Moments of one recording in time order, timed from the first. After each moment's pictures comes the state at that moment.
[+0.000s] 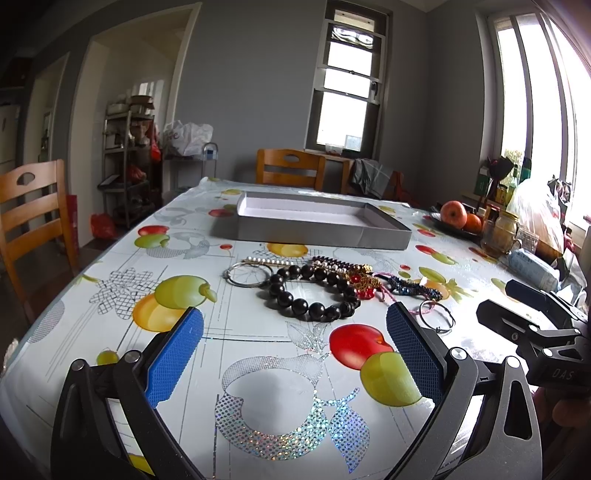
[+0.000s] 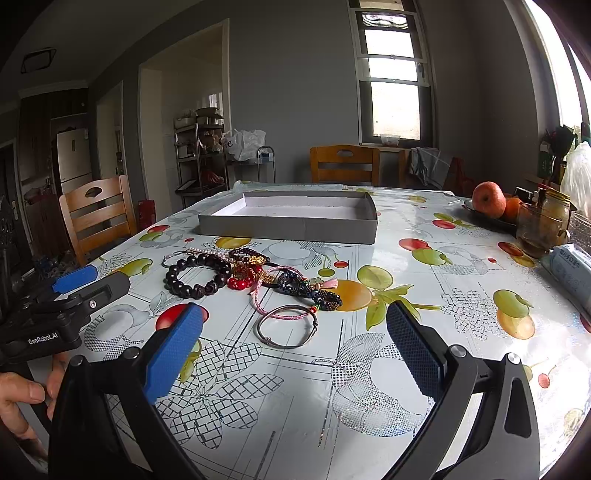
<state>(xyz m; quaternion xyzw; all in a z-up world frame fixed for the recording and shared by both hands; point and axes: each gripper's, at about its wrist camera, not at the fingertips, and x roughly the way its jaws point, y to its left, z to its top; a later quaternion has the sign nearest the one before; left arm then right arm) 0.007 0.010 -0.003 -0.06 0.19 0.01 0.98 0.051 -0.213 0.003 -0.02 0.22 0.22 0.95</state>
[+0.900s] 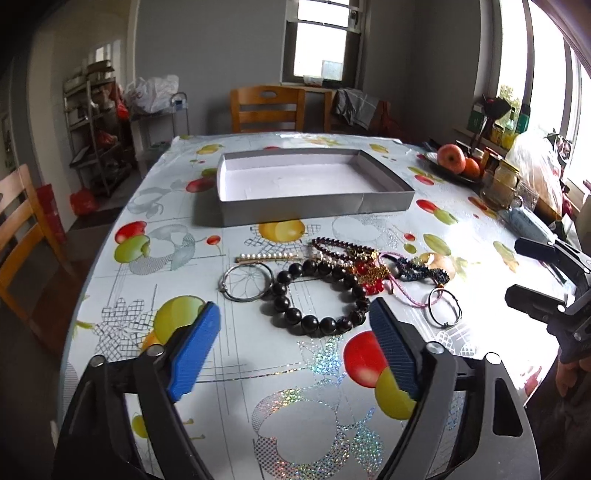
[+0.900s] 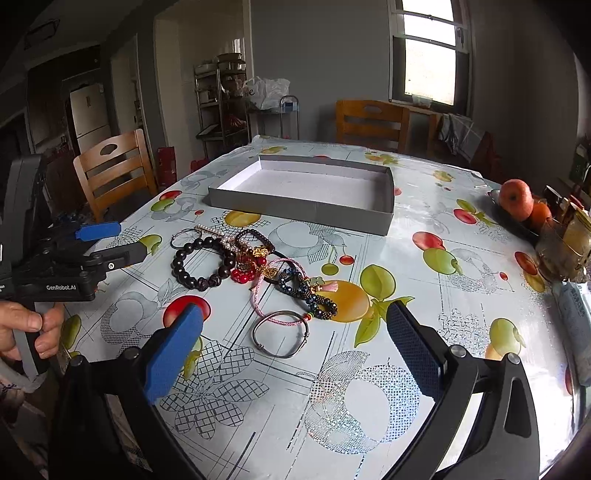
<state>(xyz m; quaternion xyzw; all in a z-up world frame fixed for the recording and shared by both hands) 0.080 0.024 0.038 -0.02 0.36 -0.05 0.93 0.105 -0.215 0.050 -0.08 0.33 0.27 0.90</state>
